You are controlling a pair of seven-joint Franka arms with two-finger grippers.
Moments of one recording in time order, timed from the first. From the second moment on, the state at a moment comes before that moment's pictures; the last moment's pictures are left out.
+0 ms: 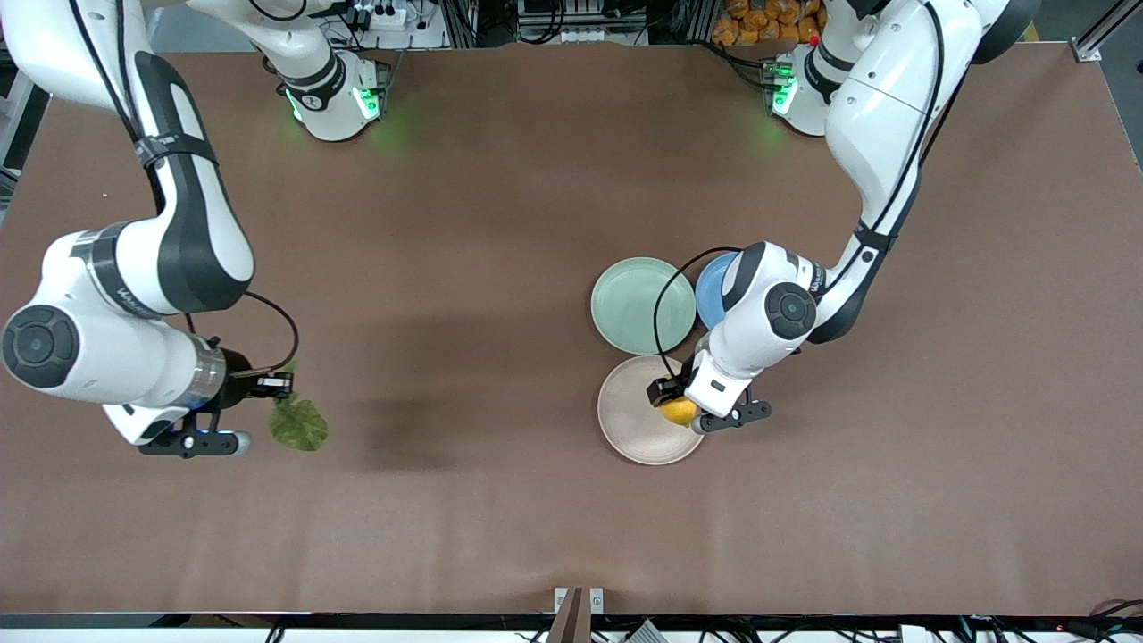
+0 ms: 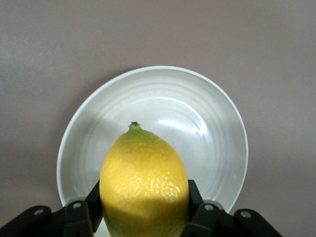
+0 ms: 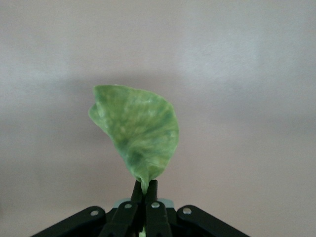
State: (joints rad) left arm -0.26 0.72 -0.26 -1.64 -0.09 2.58 -0.65; right arm 0.06 0.54 0.12 -1.34 0.03 1.79 0.21
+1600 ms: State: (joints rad) left arm -0.24 0.52 0.03 -1.62 0.05 2.21 -0.65; right arm 0.76 0.74 0.12 -1.38 0.08 2.35 1.23
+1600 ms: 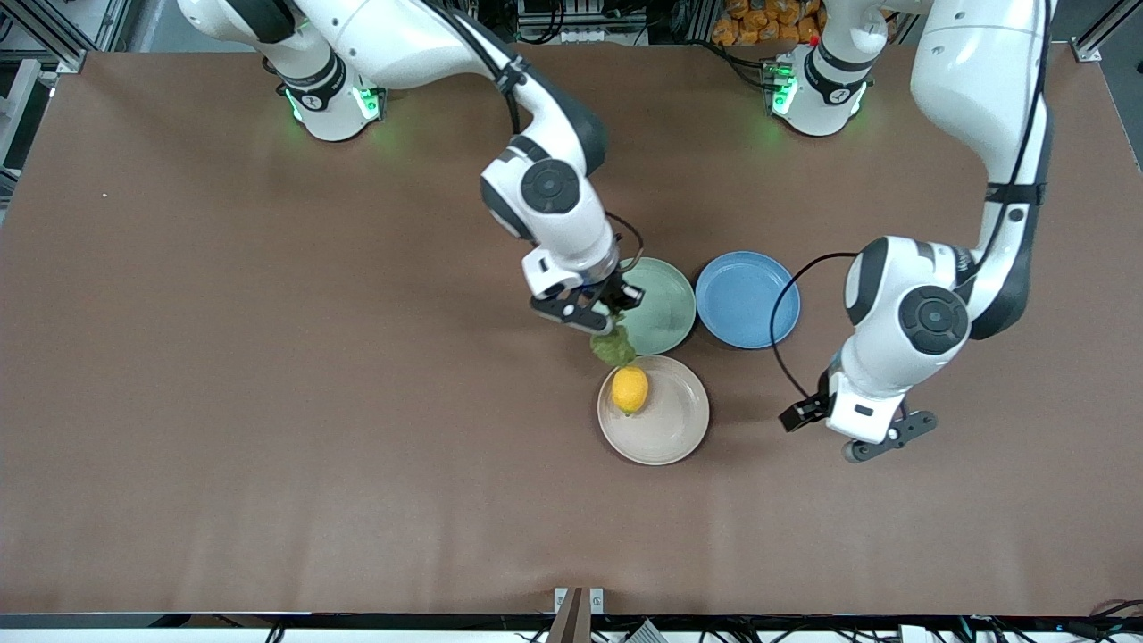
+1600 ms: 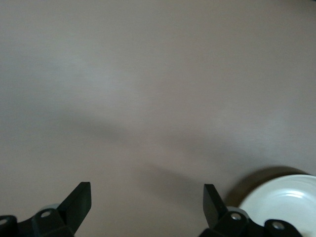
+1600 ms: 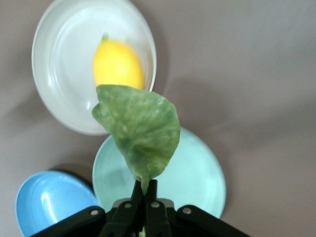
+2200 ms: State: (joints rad) left arm -0.14 0.28 0.03 -1.89 0.06 2.17 -0.65; right arm 0.86 0.78 0.11 -1.40 0.00 2.38 1.36
